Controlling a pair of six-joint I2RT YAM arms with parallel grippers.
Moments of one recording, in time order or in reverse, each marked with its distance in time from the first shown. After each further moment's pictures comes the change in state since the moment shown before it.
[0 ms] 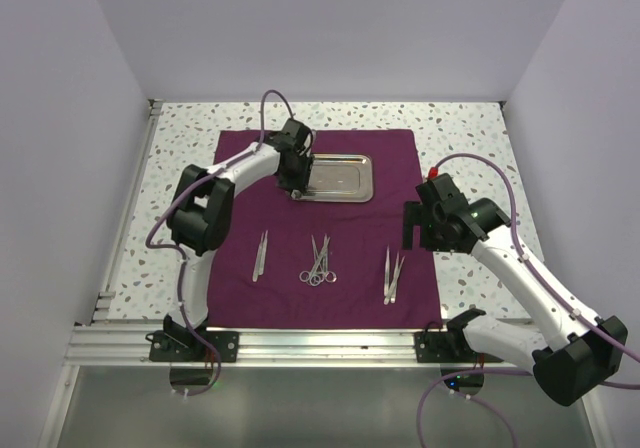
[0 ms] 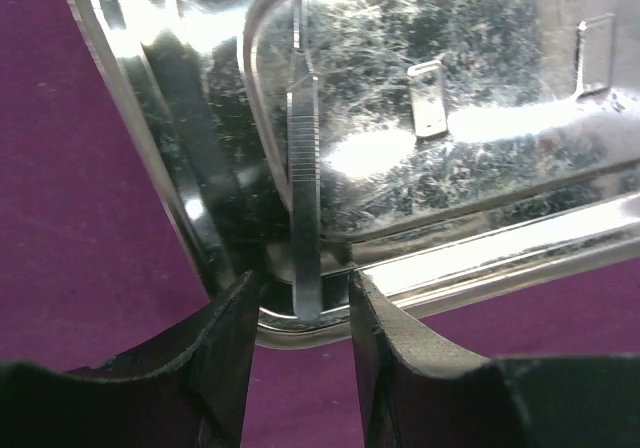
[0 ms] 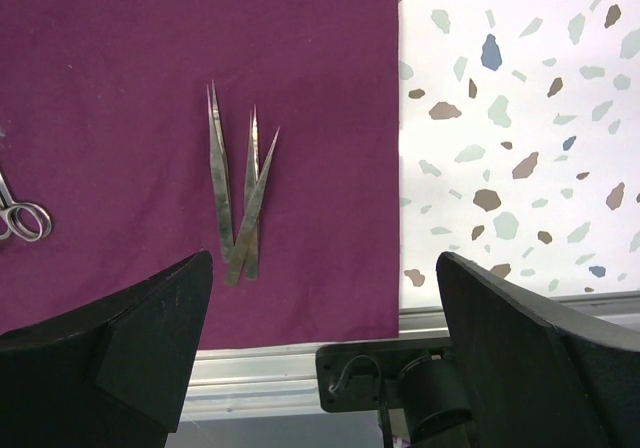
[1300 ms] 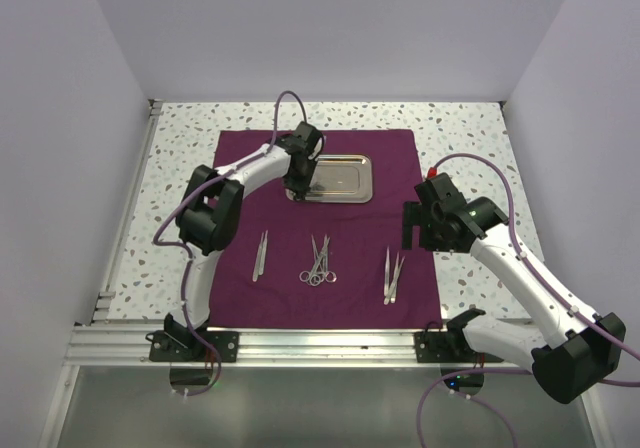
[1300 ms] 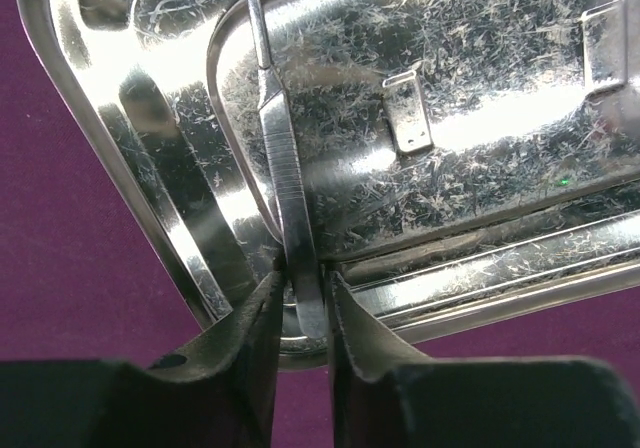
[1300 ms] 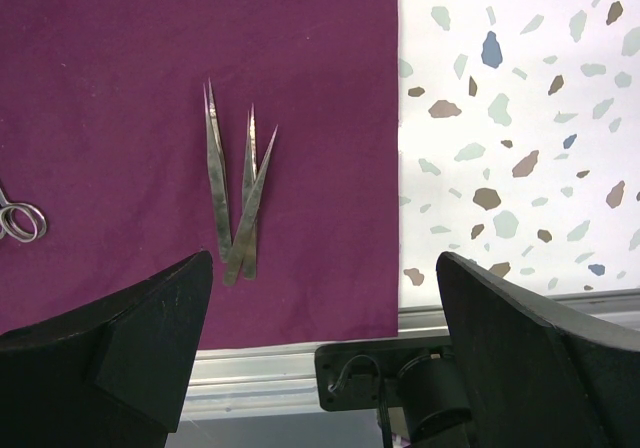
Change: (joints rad) left arm -0.050 0.048 0.048 -0.033 -0.118 0.075; right arm 0.000 0.013 -0.001 0.000 0.000 0.001
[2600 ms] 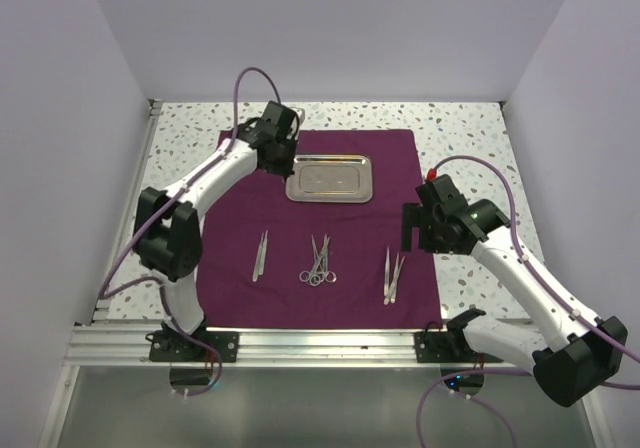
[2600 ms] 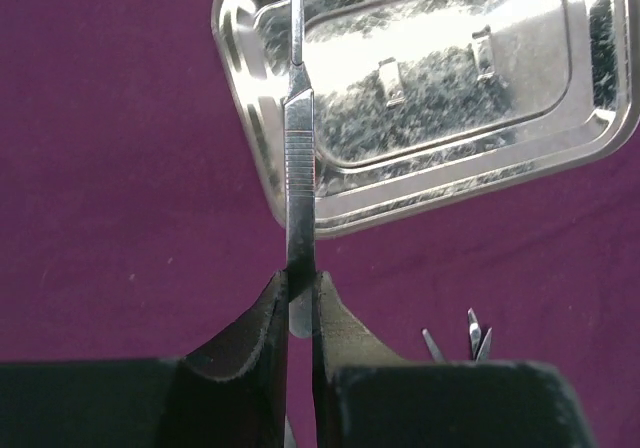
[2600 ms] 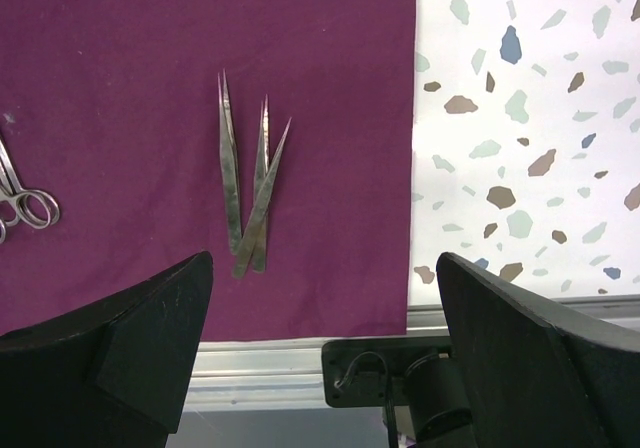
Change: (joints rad) left arm 0.054 -0.287 -0.047 -0.066 0.053 -0.030; right arm 0.000 -0.017 -0.010 0.005 -0.031 -0.002
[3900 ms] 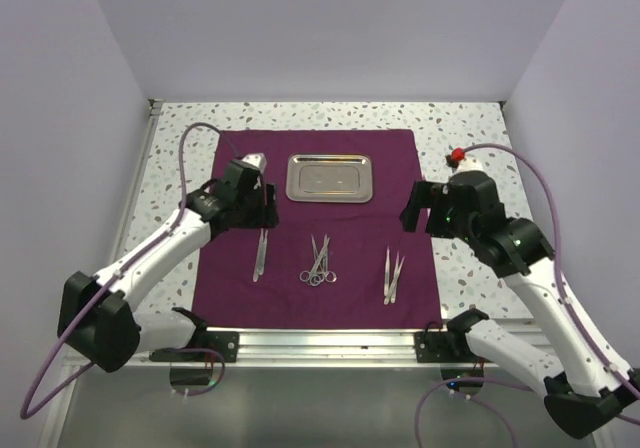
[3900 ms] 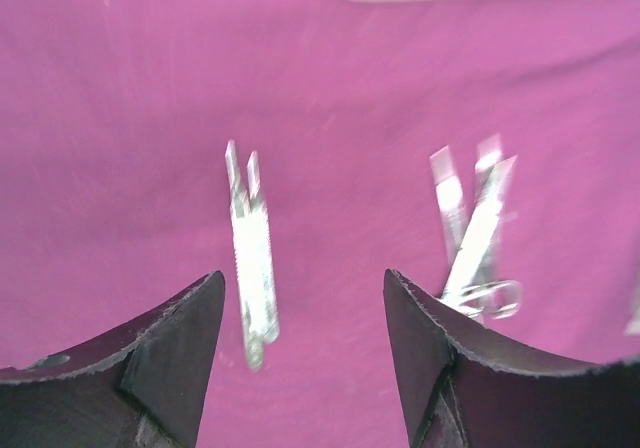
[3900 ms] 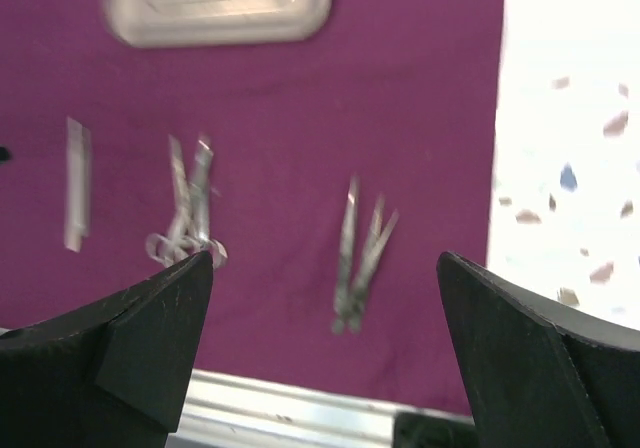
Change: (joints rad) left arm -0.029 -0.620 -0.717 0.103 -0.012 -0.254; right arm 0.000 -0.172 0.071 0.124 -0.071 -0.003
